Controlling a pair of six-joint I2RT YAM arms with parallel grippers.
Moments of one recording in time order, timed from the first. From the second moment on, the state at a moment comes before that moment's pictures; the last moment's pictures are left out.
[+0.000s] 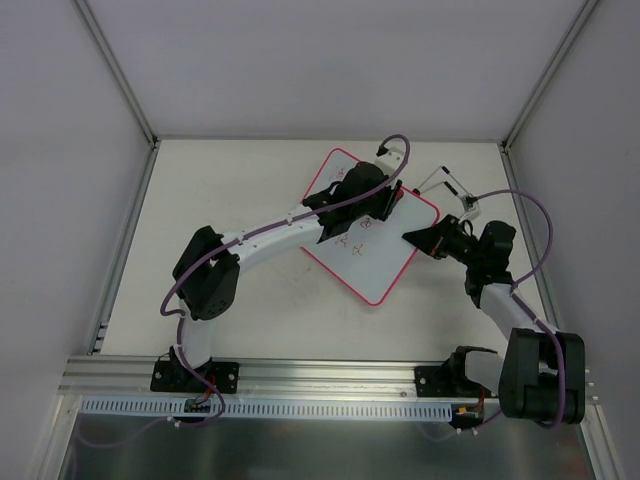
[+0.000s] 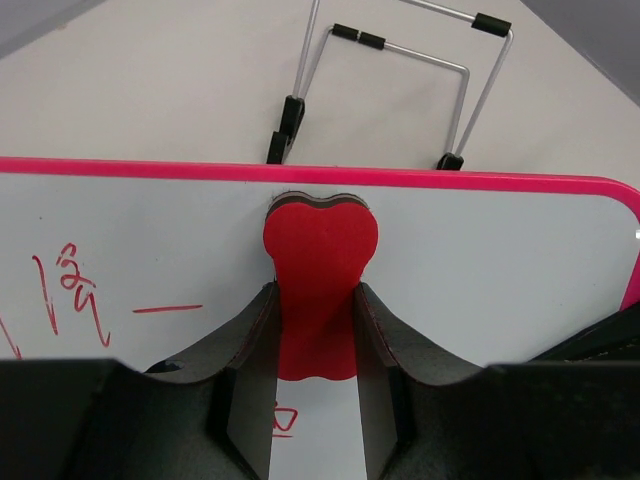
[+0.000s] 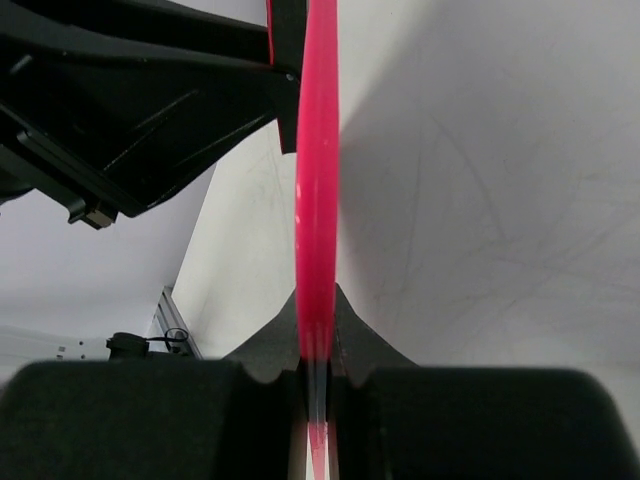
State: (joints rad) left arm -0.90 1.96 1.65 -0.09 -0.14 -0.14; right arm -0.07 1.15 0.42 0.51 -0.90 0.72
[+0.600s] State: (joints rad) left arm -0.82 1.96 1.61 -0.07 -0.13 -0.20; right arm -0.06 1.09 0.41 0.45 -0.85 0.79
